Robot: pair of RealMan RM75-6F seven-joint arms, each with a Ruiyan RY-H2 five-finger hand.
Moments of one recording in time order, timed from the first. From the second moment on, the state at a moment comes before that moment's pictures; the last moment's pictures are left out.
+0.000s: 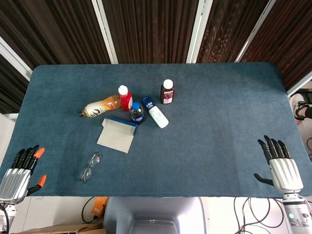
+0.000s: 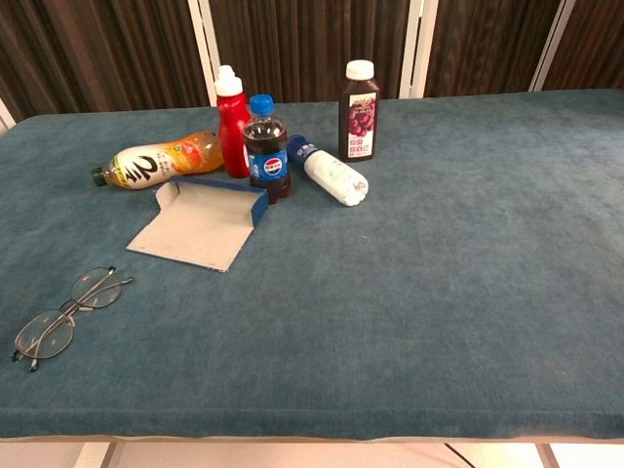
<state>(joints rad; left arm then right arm) -0.10 -1.12 0.01 -1.59 1.60 1.49 0.04 0.09 -1.14 0.05 -1.63 -1.49 1.44 -0.16</state>
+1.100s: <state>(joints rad) -0.25 -1.45 0.03 -1.37 1.62 1.28 -0.06 0.10 -1.16 0.05 -1.62 -1.49 1.43 -0.18</state>
